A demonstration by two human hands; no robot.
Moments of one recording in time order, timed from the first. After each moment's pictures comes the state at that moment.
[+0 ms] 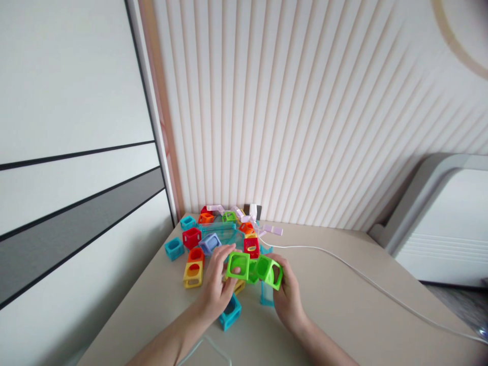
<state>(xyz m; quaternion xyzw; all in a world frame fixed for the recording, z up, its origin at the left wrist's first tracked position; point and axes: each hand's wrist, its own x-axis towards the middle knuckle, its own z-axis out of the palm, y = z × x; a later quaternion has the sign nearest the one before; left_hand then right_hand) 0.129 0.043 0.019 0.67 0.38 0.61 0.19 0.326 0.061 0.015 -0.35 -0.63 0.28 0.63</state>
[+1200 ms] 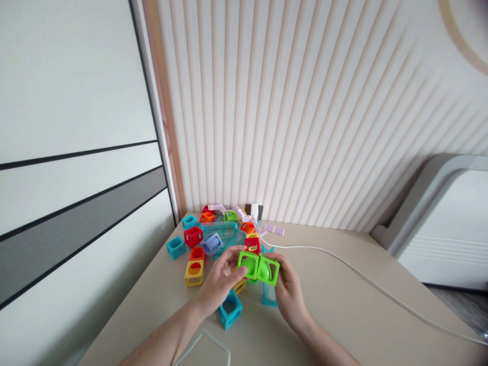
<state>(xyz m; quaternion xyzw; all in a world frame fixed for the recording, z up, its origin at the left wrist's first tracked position) 0.133 0.044 0.051 0.49 0.32 0.54 0.60 0.330 0.060 0.024 -0.37 -0.61 0.37 0.59</state>
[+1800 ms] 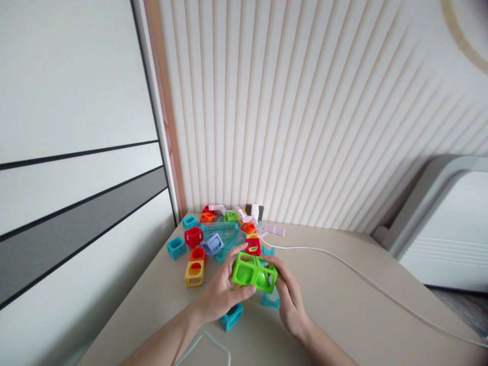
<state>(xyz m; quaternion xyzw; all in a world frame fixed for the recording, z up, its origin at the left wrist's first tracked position) 0.132 0.033 0.054 0.54 0.30 0.50 0.61 0.338 0.050 0.020 -0.35 -0.68 0.32 0.56</state>
